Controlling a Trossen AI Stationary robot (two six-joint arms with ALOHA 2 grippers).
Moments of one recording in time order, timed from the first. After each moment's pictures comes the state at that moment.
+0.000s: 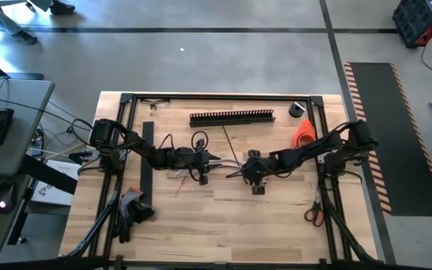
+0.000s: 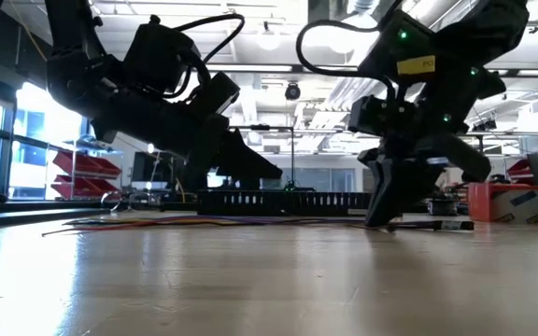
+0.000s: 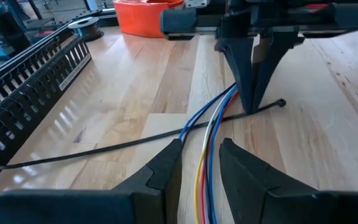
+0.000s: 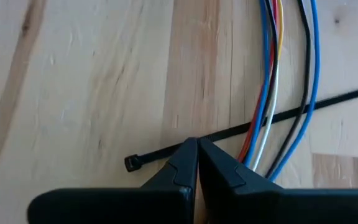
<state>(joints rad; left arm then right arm) -0.03 1.87 0.60 0.93 -0.19 0.06 0.11 1.68 0.69 -0.02 0.06 -0.02</state>
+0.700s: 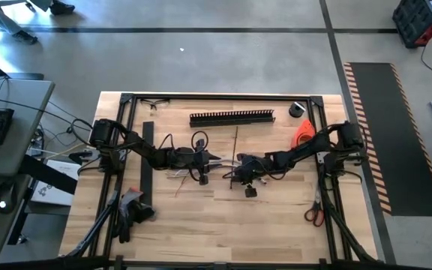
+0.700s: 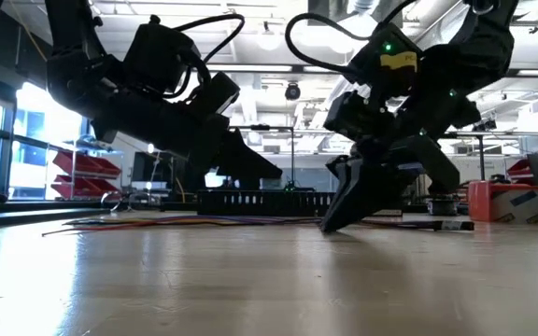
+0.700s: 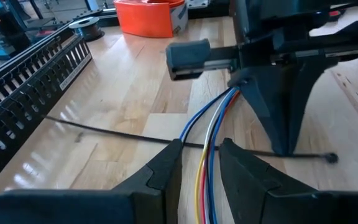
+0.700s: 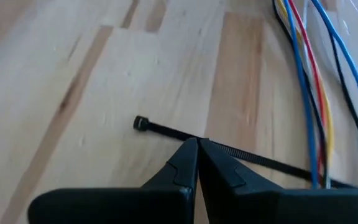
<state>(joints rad) -0.03 1.87 0.60 0.93 -0.20 0.05 0.09 1.82 0.69 0.34 -0.10 -0.12</state>
